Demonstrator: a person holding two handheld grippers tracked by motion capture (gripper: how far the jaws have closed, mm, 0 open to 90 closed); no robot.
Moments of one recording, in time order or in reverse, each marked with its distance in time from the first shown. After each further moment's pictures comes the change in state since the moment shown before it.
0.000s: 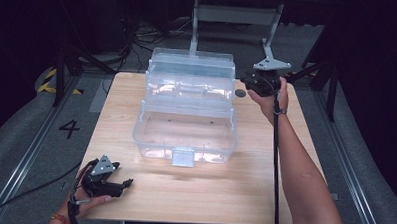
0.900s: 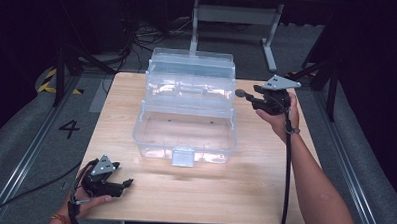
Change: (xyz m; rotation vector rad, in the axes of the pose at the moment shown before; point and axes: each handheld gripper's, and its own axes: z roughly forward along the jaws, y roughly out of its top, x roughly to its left) left arm 0.000 0.000 0.000 0.000 0.001 0.003; right arm 0.010 -0.038 -0.036 0.040 0.036 -0.053
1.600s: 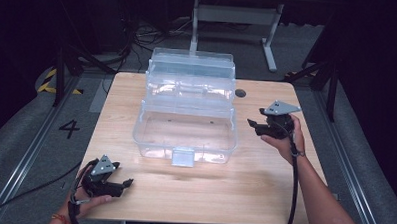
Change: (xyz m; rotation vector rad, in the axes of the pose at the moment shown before) left arm 0.000 0.000 0.000 -0.001 0.001 -0.004; right arm 0.018 -0.064 -0.015 0.105 0.034 -0.017
